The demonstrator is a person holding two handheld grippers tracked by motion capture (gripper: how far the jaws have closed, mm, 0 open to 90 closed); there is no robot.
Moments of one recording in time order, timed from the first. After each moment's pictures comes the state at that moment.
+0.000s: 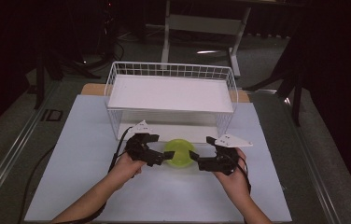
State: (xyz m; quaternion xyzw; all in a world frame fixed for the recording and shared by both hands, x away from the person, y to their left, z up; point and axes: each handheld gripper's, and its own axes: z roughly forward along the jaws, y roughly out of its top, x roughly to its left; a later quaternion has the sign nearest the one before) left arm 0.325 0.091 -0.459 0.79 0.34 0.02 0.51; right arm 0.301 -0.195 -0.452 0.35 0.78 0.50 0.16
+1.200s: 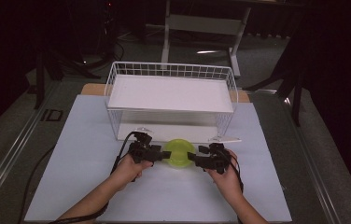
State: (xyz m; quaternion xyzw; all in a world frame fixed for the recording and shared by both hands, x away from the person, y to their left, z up) left arm 0.343 0.088 -0.503 0.78 0.45 -0.04 0.44; right arm 0.324 -0.188 -0.492 0.43 0.78 0.44 0.08
